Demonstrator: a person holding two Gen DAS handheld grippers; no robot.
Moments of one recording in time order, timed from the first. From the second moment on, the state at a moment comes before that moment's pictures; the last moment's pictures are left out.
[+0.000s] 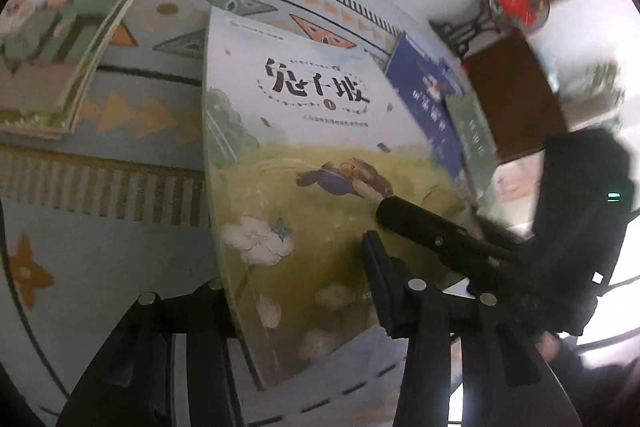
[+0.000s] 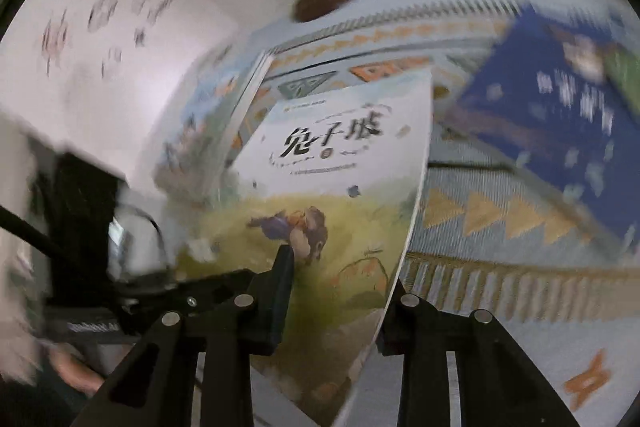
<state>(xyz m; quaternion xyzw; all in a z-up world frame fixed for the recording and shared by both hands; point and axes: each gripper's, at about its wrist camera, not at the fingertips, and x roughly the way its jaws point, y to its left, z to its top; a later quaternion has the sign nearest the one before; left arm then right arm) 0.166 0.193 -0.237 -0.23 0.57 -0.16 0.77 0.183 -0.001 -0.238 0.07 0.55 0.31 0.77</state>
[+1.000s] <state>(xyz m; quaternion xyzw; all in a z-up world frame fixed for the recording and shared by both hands) 0.200 0.375 -0.144 -0.12 0.46 -0.13 0.87 0.205 0.214 -0.146 0.00 0.40 0.33 0.85</state>
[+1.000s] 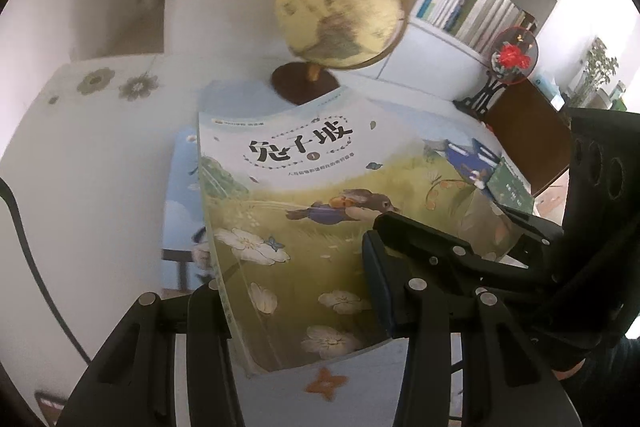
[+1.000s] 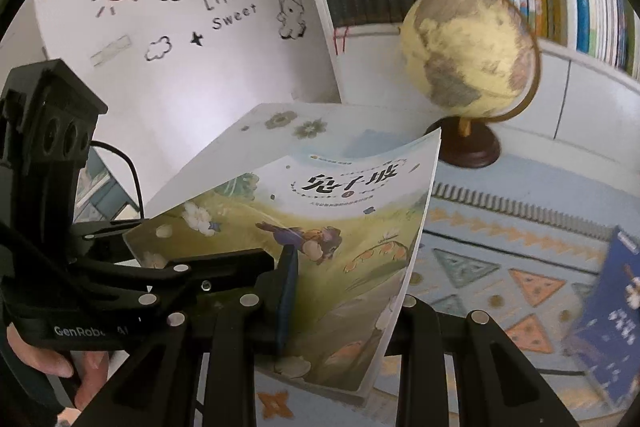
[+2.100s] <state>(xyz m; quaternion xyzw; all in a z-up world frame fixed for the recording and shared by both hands) 0.162 0.443 -0.220 -0.21 0.52 -0.06 0.82 0.218 0.249 -0.226 0.02 0.56 0.27 0.78</state>
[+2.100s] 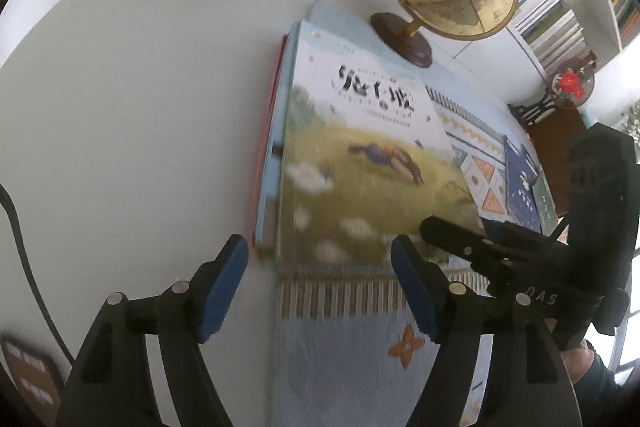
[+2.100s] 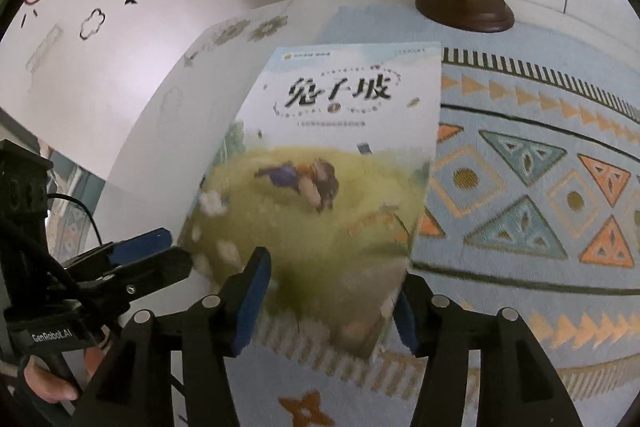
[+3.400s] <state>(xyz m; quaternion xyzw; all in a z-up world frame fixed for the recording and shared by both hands) 0.110 0.184 -0.073 0.00 0.34 -0.02 0.94 0.121 0.011 -0.068 0.00 0.36 0.05 0.93</state>
